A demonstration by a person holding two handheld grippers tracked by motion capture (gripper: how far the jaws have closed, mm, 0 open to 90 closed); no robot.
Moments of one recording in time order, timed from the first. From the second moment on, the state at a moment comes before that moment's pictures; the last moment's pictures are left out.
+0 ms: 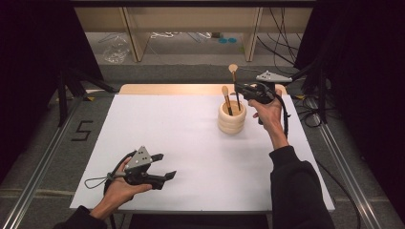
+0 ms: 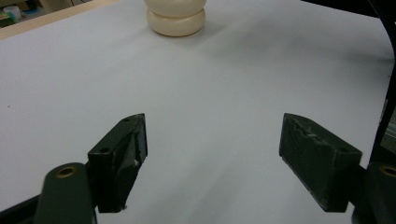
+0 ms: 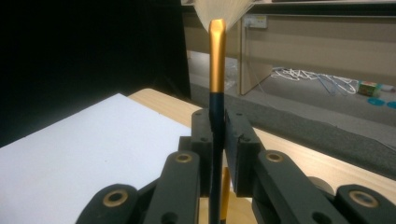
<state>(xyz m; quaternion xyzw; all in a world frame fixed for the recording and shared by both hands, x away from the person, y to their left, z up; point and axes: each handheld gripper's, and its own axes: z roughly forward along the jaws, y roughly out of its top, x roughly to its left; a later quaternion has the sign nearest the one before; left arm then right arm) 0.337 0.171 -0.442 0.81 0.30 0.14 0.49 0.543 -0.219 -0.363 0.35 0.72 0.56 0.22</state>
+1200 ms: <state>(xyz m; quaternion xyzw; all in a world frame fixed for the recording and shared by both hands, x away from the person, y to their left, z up) 0.336 0.171 -0.442 0.81 0.31 0.14 0.49 0.557 -0.211 -0.387 0.37 0.72 0.54 0.21</state>
